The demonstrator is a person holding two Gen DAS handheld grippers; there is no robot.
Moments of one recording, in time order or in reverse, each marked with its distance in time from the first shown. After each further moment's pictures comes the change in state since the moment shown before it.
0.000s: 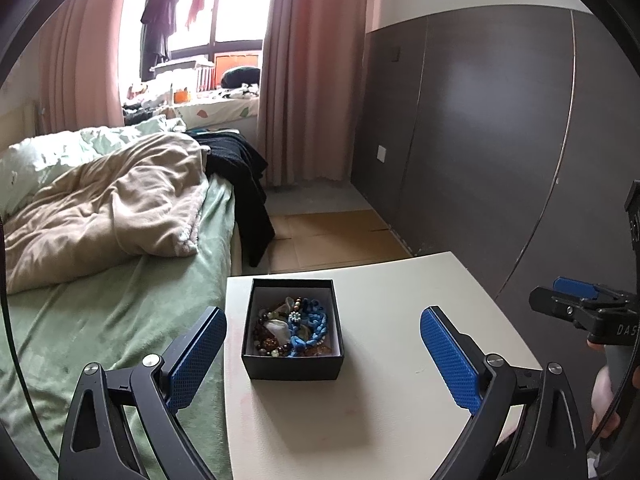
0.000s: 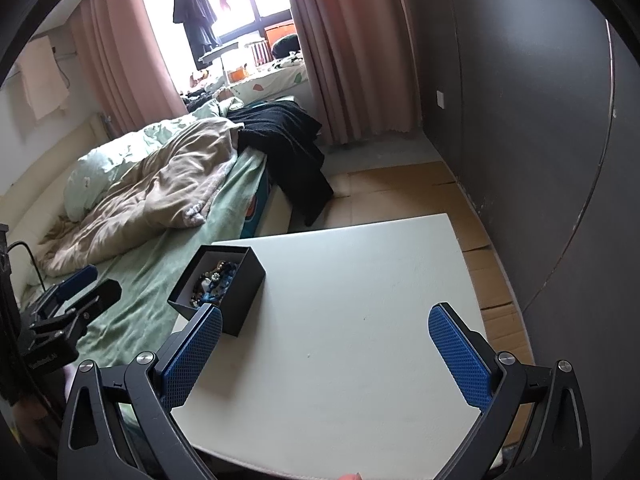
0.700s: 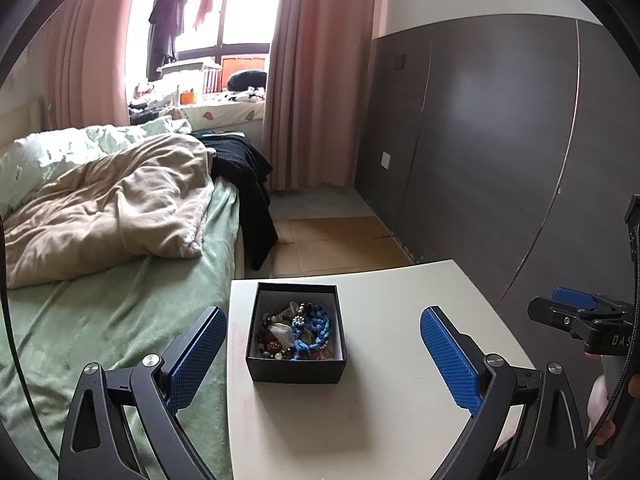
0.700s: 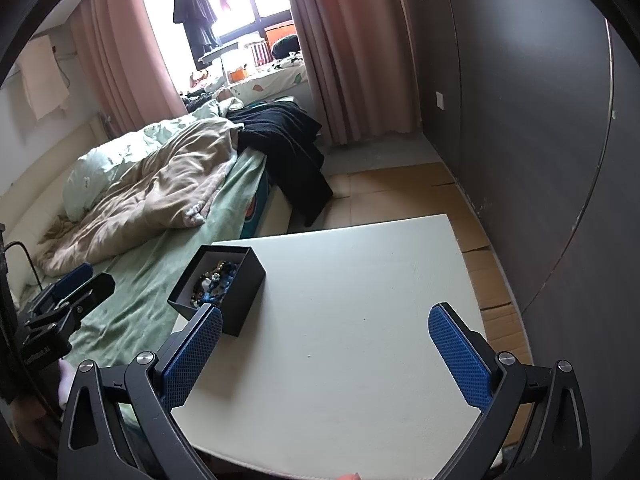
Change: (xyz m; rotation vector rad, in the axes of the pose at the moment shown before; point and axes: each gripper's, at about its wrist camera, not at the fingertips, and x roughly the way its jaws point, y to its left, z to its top) left arm -0.004 0.003 0.001 -0.022 -0.020 0.010; right arm -0.002 -0.001 0.001 -0.001 0.003 -0.002
